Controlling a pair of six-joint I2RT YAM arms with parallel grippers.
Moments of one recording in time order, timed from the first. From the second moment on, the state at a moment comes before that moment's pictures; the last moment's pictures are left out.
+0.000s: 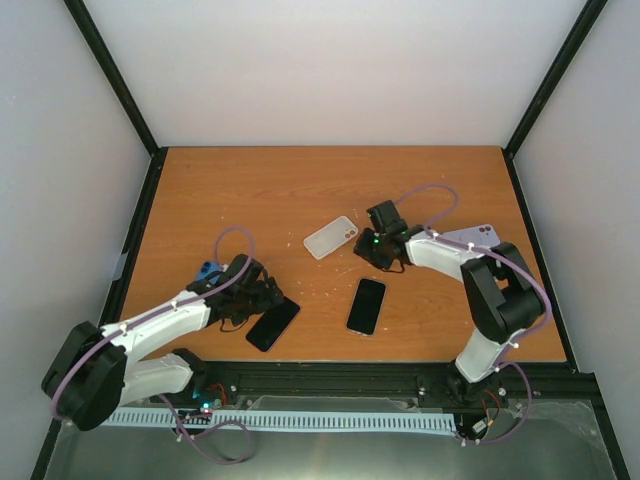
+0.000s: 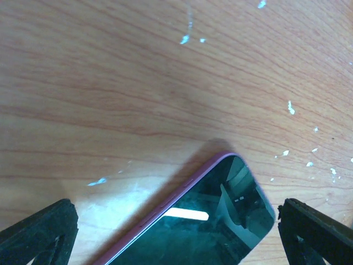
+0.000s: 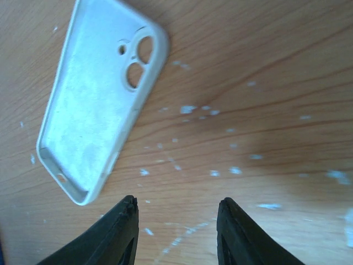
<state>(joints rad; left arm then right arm) -0.60 1.15 0.50 -0.44 0.03 -1.00 0.49 1.68 0.96 -0.28 -0.14 0.94</state>
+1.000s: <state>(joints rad) -0.63 1.10 0.43 -0.35 0.12 -1.06 0.61 2.04 1.35 -0.44 -0.07 1.05</state>
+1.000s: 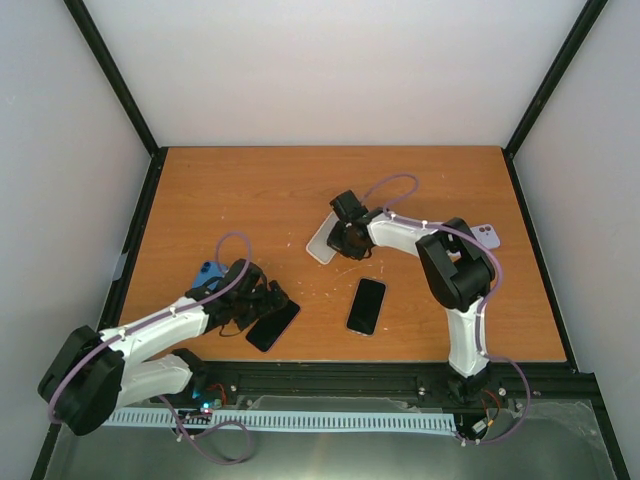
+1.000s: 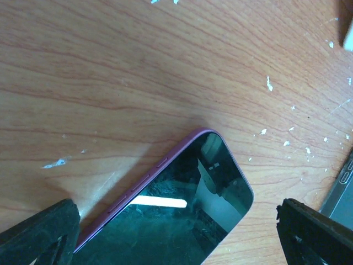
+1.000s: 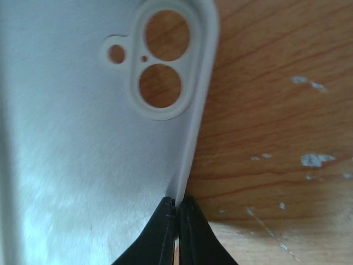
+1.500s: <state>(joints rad) -0.64 1.06 0.45 -0.53 0.00 -1.13 0.71 1.81 1.08 -0.51 -0.07 0.92</state>
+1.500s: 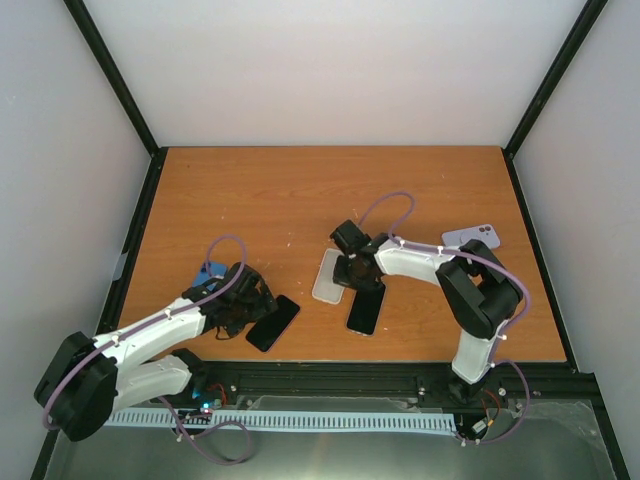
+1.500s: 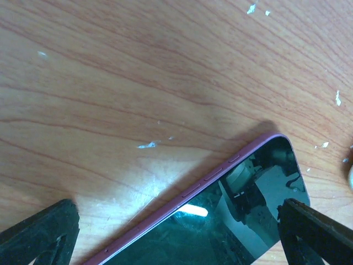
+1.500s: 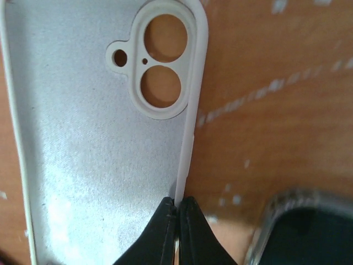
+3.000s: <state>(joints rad) -1.01 1.56 0.81 -0.73 -0.11 -1.03 0.75 1.30 0.77 -0.44 0.08 0.80</state>
